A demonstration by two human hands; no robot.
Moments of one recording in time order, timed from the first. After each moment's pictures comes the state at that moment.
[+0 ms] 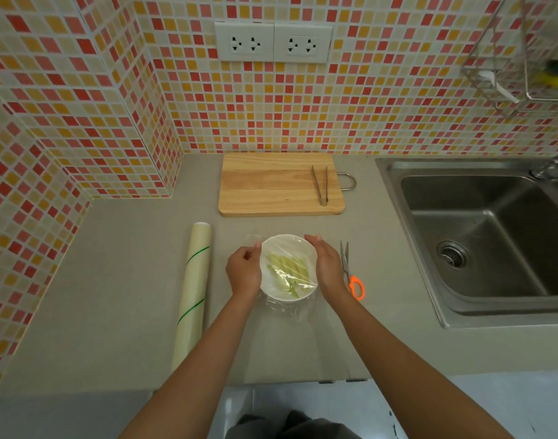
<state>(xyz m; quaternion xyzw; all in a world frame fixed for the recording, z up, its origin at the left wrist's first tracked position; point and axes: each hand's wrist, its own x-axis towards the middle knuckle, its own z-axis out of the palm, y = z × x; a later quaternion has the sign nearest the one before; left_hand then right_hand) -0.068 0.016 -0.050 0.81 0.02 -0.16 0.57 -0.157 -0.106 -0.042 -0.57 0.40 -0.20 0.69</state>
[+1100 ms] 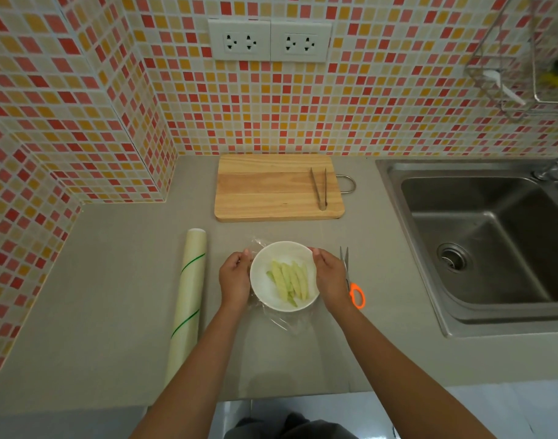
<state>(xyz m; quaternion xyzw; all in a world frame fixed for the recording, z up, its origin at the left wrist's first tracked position) -0.057 0.022 -0.062 0.72 0.04 -0.20 0.66 -0.162 -0.111 -0.044 -0.63 0.39 -0.22 0.63</state>
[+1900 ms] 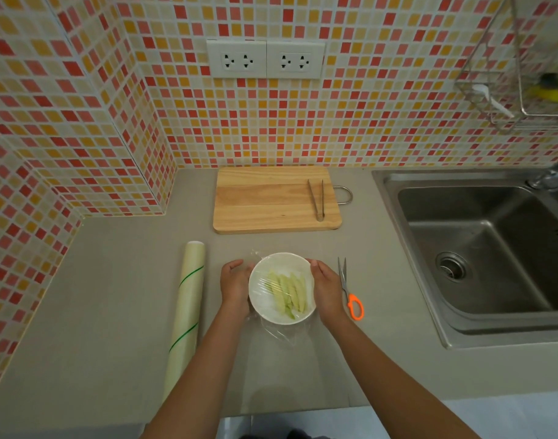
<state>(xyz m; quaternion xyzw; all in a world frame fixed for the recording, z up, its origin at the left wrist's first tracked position) -0.046 0.007 -0.053 0.63 0.20 -0.29 0.70 -0.160 -0.108 -0.052 -0.60 0.39 -0.23 0.66</state>
